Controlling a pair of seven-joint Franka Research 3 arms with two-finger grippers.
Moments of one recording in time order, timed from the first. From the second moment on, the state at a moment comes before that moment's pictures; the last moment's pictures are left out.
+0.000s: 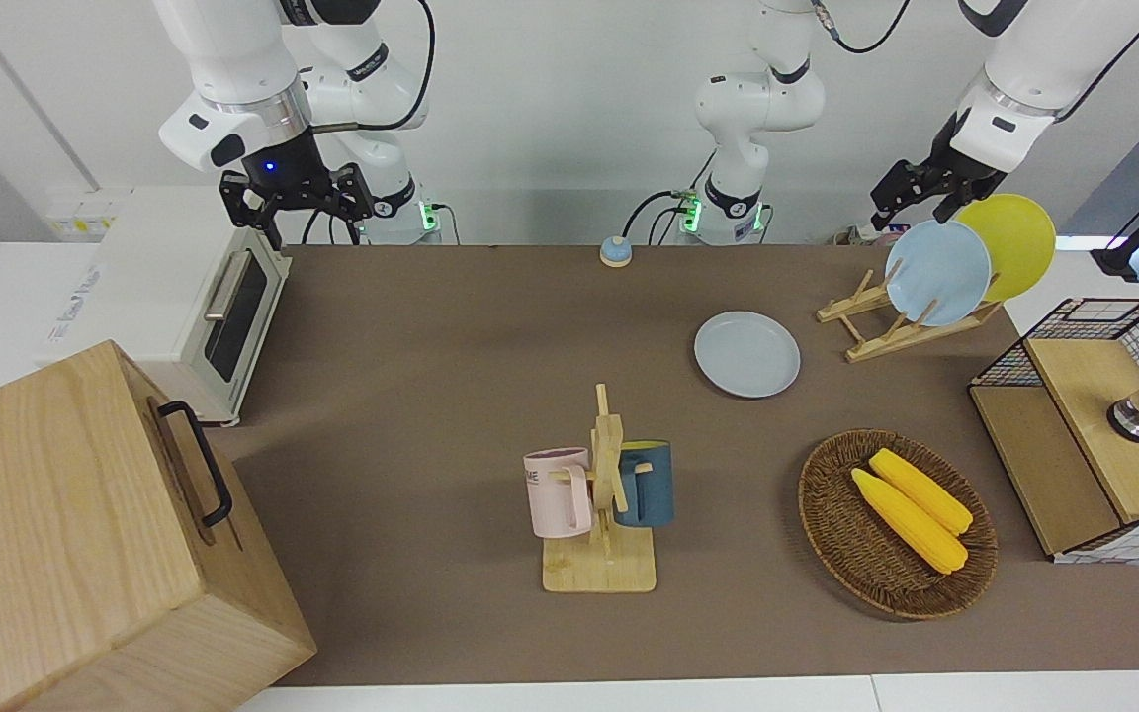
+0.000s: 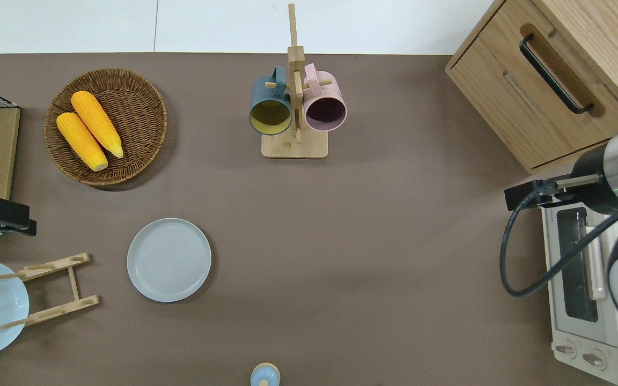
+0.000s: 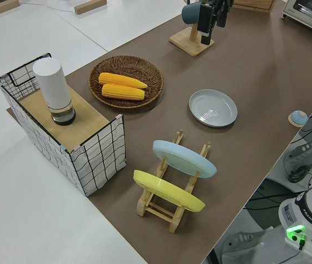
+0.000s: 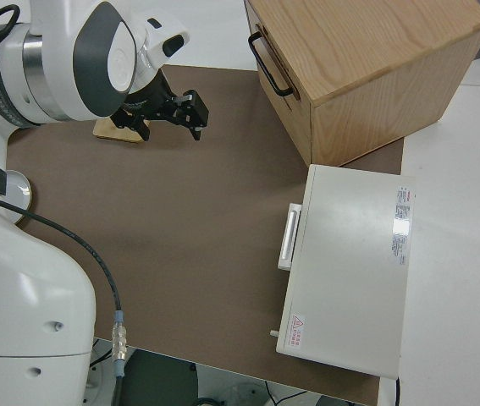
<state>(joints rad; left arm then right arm) -0.01 -0.02 0.07 -1.54 -0.03 1.38 -0.08 -0.15 0.02 0.28 -1.49 -0.02 1.48 0.04</state>
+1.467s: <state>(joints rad) 0.02 -0.07 0.02 -1.97 -0.03 1.77 -0.17 -0.15 0.02 0.28 -1.49 -0.02 1.48 0.04</state>
